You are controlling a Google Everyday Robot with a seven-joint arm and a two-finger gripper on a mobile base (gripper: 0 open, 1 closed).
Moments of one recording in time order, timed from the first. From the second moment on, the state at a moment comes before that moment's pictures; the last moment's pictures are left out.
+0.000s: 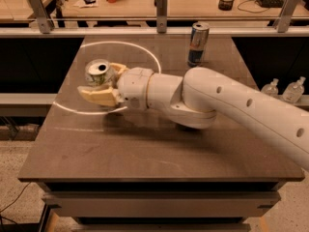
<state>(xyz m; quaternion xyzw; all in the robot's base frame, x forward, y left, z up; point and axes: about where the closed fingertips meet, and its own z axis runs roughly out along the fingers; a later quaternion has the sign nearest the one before) 0.531 0.141 0.909 -0.45 0.56 0.38 0.58</state>
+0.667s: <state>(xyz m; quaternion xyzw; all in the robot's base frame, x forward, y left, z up) 0.543 0.132 0.980 -0.54 0.55 0.34 0.53</state>
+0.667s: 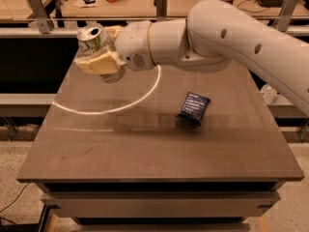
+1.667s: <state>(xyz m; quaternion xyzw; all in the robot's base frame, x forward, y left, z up) 0.615 0.104 1.009 -0.66 0.60 0.25 0.38</state>
